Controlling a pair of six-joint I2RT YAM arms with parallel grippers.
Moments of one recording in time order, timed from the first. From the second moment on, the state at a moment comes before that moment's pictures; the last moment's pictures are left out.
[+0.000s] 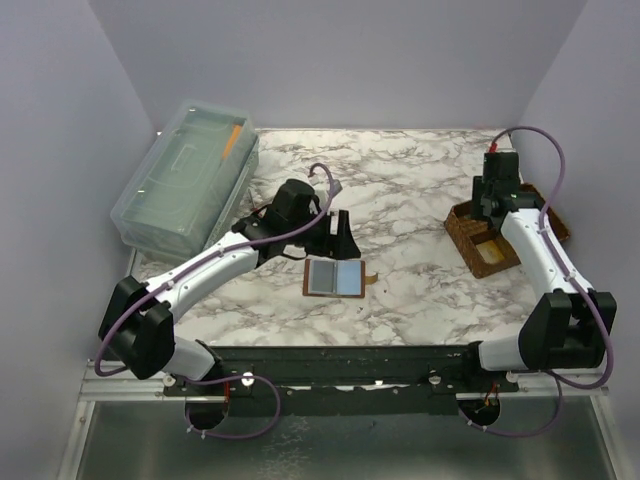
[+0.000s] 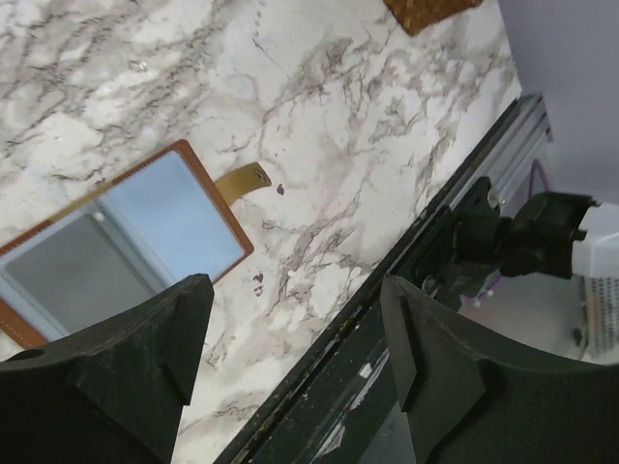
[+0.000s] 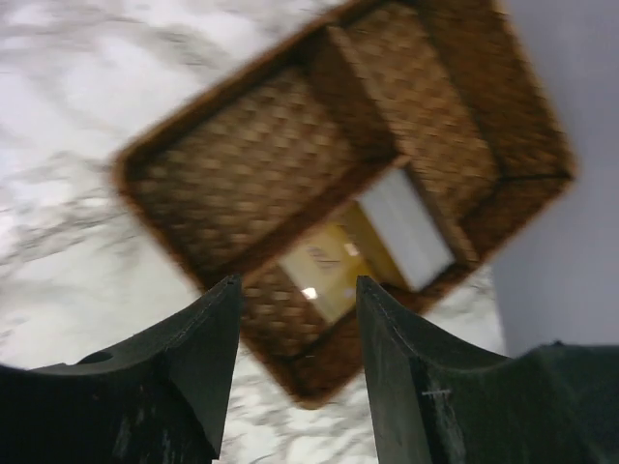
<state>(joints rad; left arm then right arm) -0.66 1.41 1.07 -0.27 0.45 -0.54 0.04 1.39 1.14 -0.58 0.38 0.04</state>
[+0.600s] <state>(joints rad) -0.93 1.29 1.04 -0.38 0.08 -0.42 -0.11 1.56 0.95 -0.37 0.51 -0.27</state>
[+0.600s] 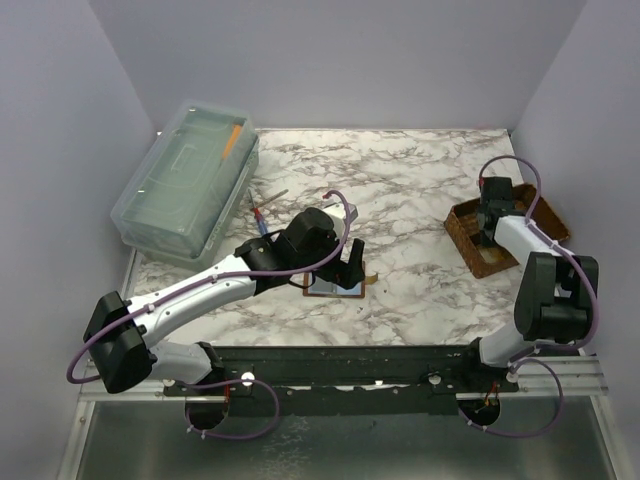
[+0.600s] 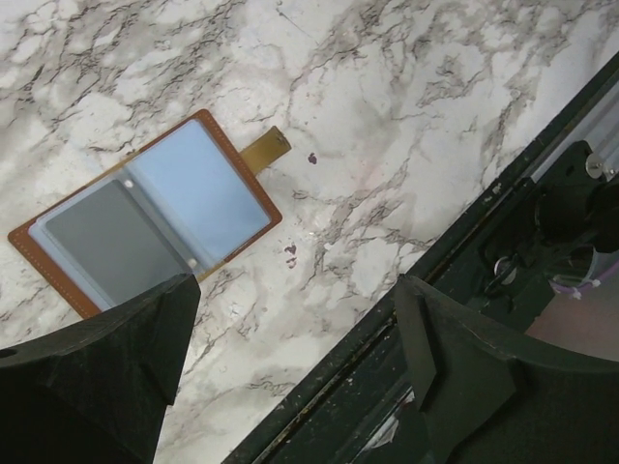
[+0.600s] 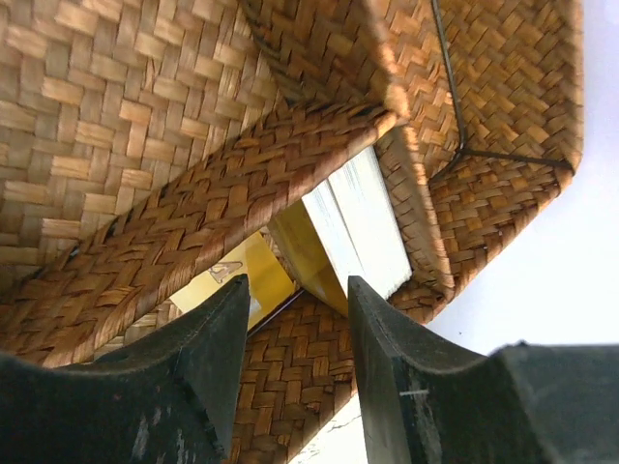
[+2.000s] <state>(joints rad) -0.94 1.29 1.04 -0.40 0.03 -0.41 -0.11 1.60 0.81 0.01 0.64 -0.49</state>
